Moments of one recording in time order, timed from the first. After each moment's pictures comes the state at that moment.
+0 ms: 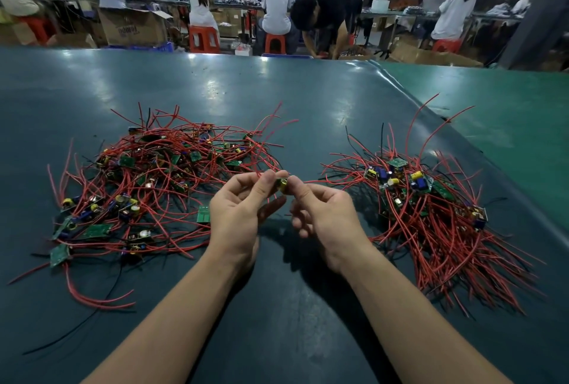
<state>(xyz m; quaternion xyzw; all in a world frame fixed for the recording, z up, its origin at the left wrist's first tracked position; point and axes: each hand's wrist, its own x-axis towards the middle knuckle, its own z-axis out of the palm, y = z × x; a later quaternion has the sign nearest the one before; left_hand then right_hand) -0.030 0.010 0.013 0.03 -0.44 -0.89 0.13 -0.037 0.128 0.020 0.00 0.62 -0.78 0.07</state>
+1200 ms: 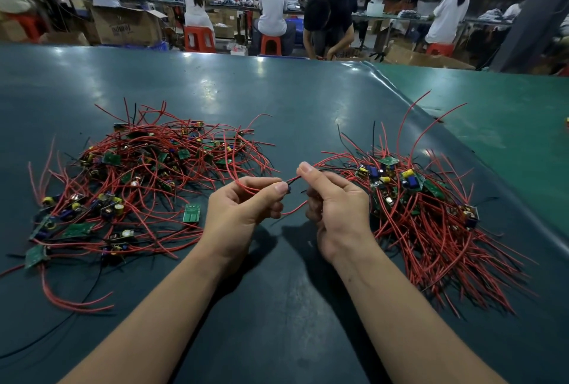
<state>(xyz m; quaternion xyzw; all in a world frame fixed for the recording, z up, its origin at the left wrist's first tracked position) -0.028 0.012 0.011 -0.02 -0.54 -0.84 0.06 -0.048 0.136 0.021 0.08 0.52 -0.85 -0.06</state>
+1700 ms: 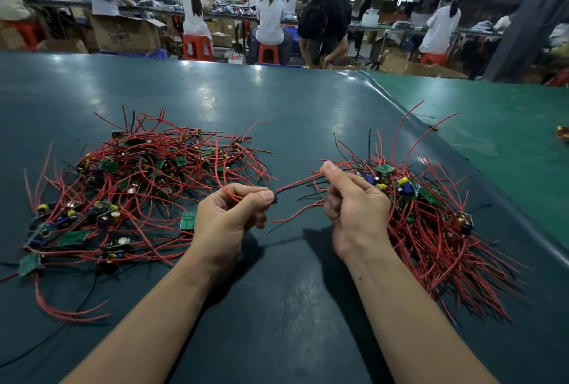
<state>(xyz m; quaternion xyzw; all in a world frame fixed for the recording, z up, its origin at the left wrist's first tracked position) -0.029 0.005 0.011 -0.01 -0.54 -0.84 0.07 -0.059 0.157 0.026 0.09 0.48 -0.86 -0.14</state>
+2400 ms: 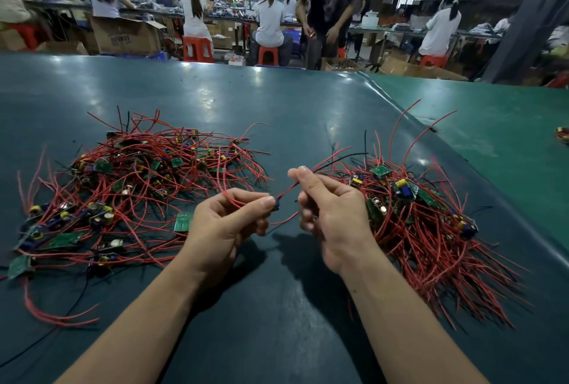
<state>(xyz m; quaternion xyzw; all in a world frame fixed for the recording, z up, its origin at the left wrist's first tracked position) -0.028 0.002 0.005 -0.04 -0.53 -0.85 0.04 -0.046 0.149 0.028 0.02 0.57 -0.82 -0.02</state>
